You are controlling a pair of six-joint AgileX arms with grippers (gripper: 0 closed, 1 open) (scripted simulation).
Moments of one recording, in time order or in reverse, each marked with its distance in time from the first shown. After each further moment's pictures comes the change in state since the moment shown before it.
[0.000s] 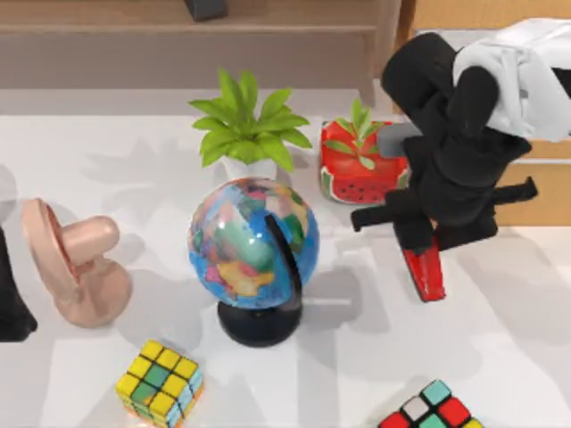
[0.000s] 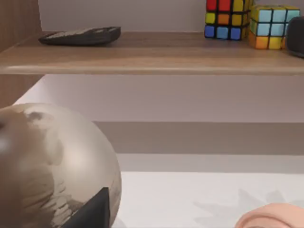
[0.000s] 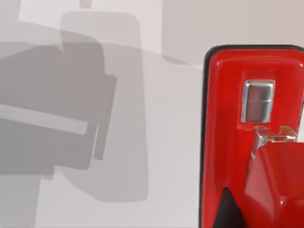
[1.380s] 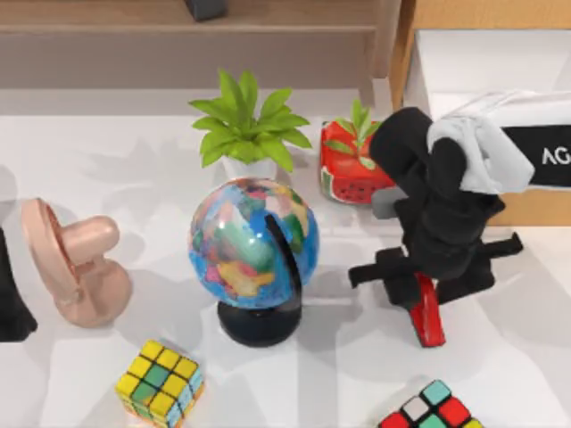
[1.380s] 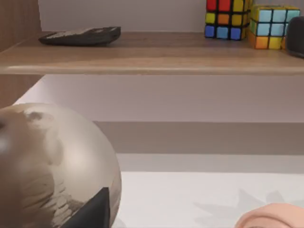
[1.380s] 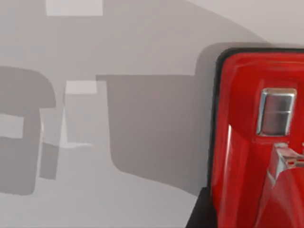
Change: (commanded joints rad) left arm 0.000 0.000 0.000 0.000 0.000 0.000; right arm 0.020 0.115 -0.138 0.134 -0.014 0.015
